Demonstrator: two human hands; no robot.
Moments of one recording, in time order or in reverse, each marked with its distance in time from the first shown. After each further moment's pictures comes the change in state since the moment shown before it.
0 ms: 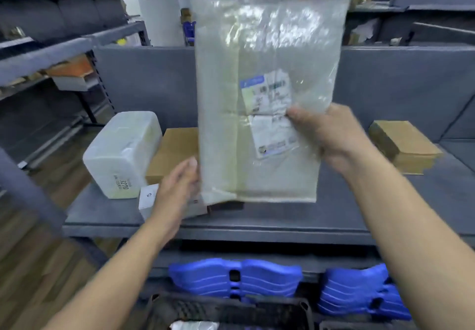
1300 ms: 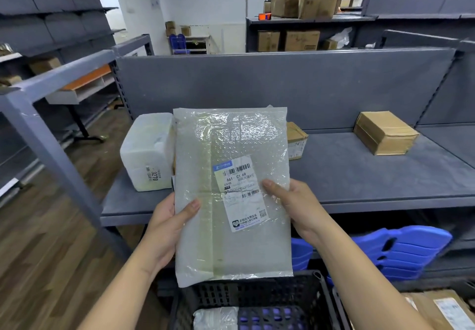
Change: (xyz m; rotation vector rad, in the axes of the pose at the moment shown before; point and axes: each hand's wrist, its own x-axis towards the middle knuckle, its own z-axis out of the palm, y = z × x) left_hand -0.085 -0.004 -0.103 -0.161 -0.131 -0.149; right_hand -0.143 0.106 0.070 0.059 -0.074 0.247
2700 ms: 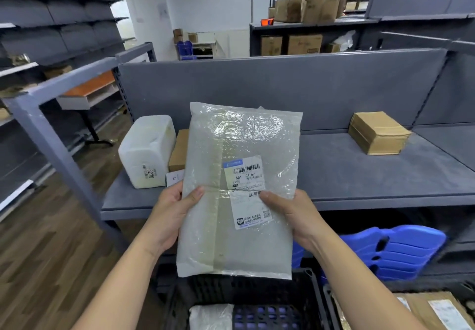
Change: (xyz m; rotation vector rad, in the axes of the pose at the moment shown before) left_hand -0.012 0.011 0.047 0.063 -0.044 0.032; right_hand -0.028 0.011 -0.040 0.140 -0.082 -0.001
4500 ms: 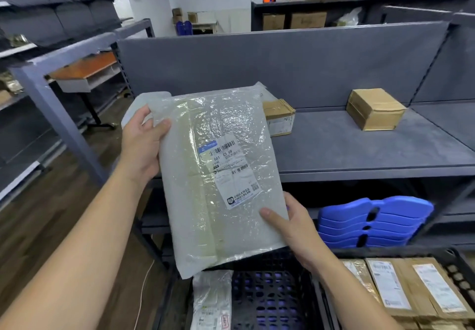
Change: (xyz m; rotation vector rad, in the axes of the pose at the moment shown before) left_hand 0.008 0.065 -0.004 0.066 0.289 0.257; right_hand -0.079 0.064 -0.013 -0.204 0.035 -0.085
